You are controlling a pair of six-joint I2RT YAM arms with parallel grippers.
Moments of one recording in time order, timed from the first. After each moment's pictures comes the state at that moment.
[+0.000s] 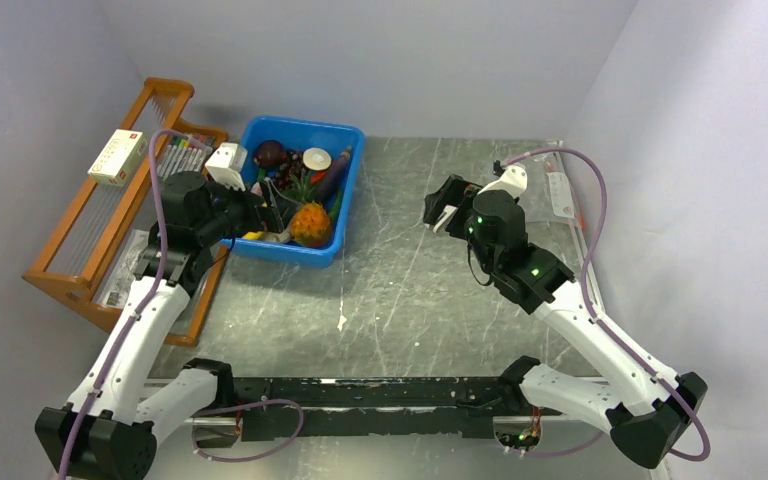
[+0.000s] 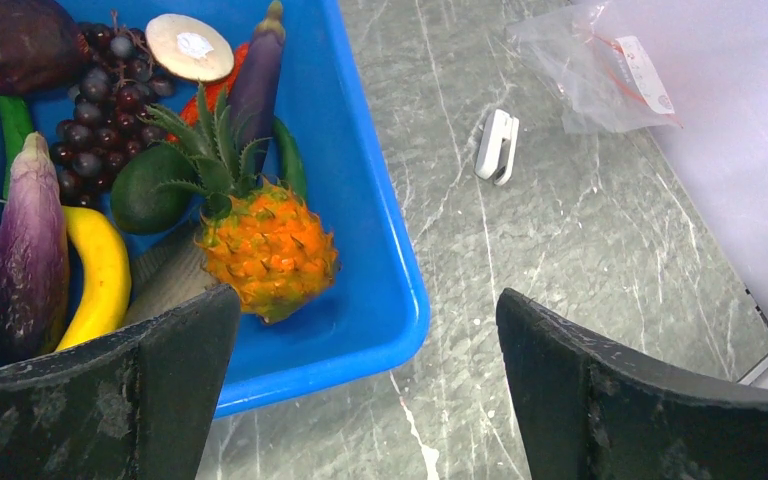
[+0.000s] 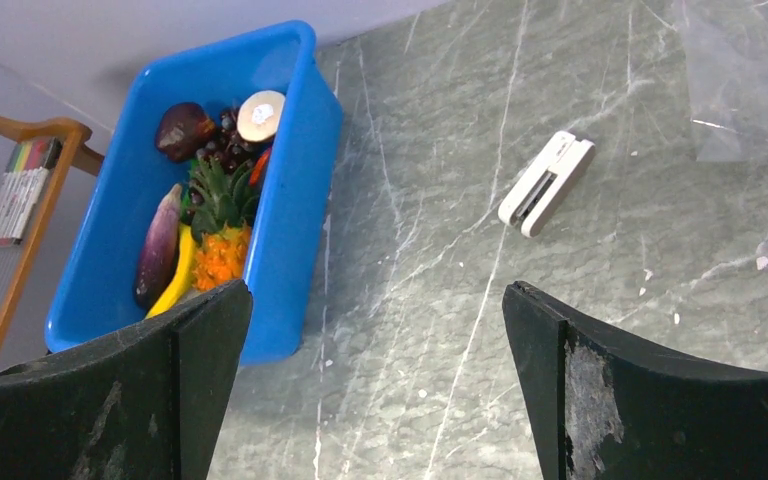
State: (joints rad) left arm -0.19 0.97 0.94 -0.27 0.35 -0.26; right arm 0.67 0.98 1.01 -0.36 0.49 0.61
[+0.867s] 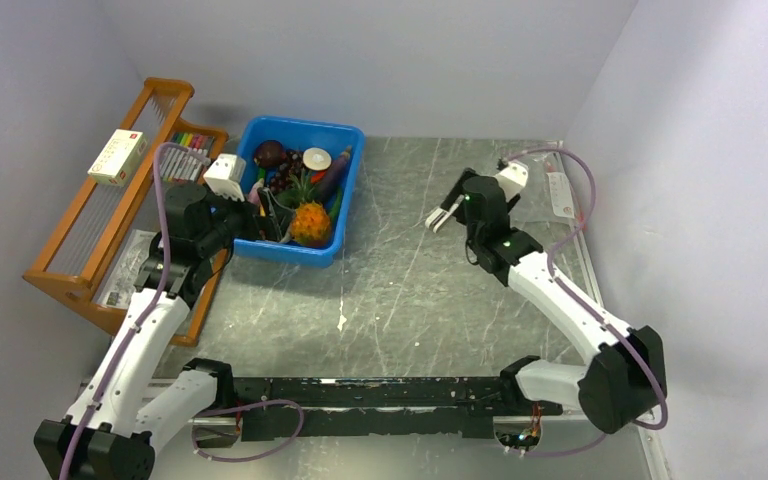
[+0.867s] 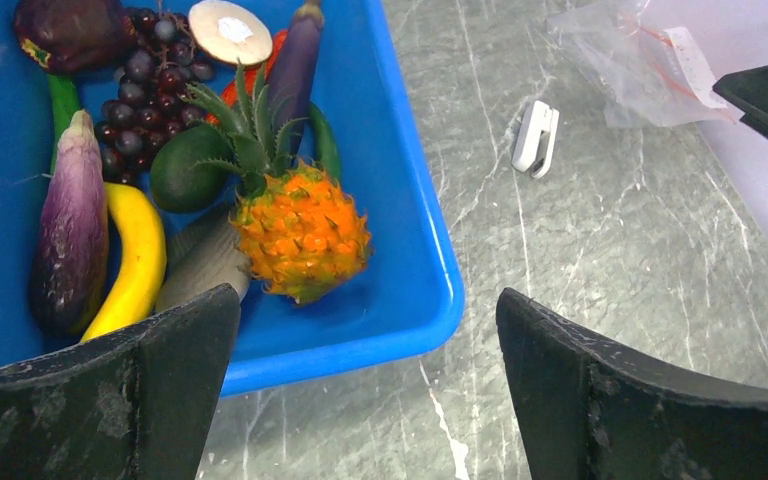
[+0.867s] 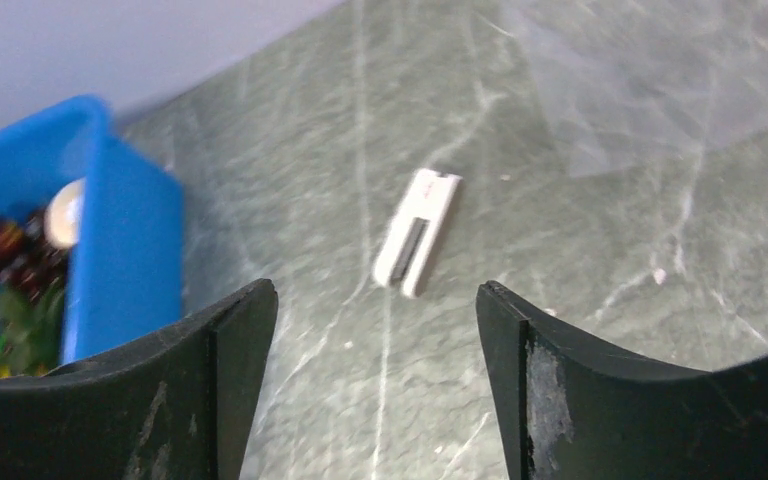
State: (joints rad) left arm -0.20 0.91 0.87 -0.27 0.28 -0.23; right arm 0.52 1.20 0.95 -0.18 0.60 0.61
